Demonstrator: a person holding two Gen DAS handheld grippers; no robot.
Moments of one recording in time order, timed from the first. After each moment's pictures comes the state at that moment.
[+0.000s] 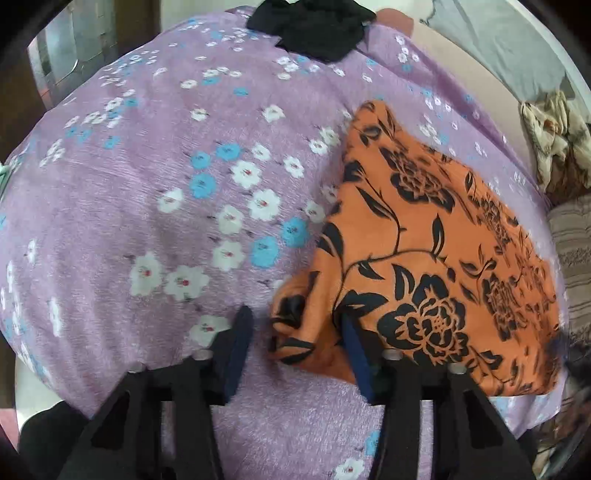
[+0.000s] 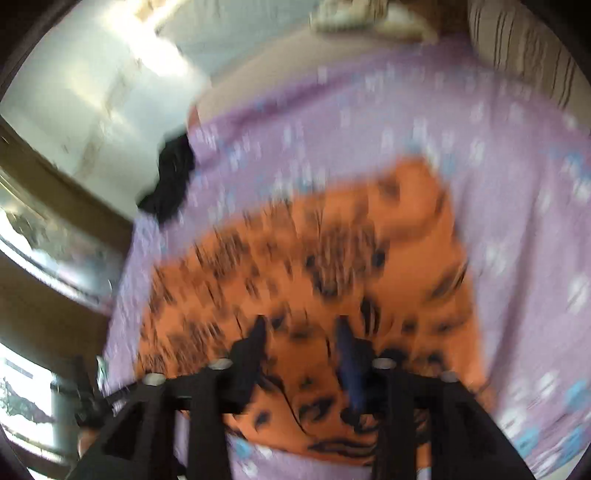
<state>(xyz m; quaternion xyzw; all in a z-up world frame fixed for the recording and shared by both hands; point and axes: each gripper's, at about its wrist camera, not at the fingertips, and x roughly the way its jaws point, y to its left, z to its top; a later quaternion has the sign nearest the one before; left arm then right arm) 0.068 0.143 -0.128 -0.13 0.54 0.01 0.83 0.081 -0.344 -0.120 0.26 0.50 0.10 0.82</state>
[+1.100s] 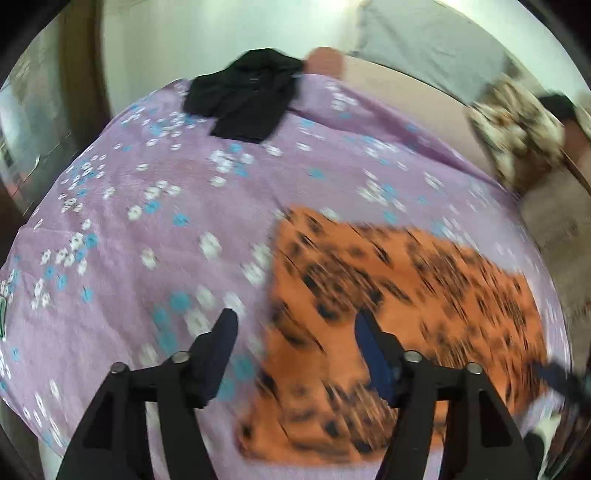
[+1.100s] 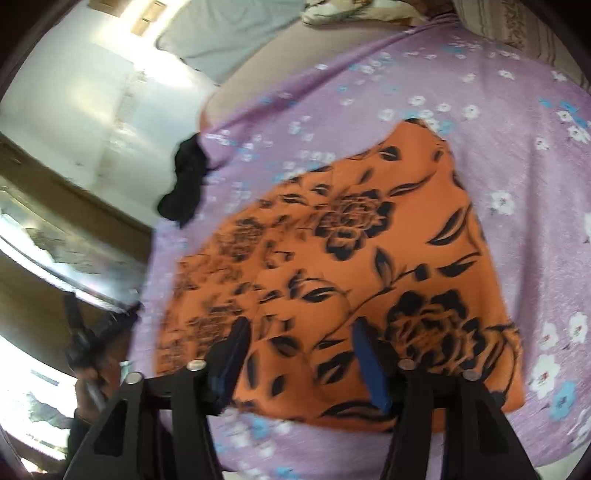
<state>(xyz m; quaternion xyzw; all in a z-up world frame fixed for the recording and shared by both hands) 0.125 0.093 -0.082 -0.04 0.45 -0.06 0.89 0.045 -0.363 -0.106 0.33 0.44 0.12 0.82</state>
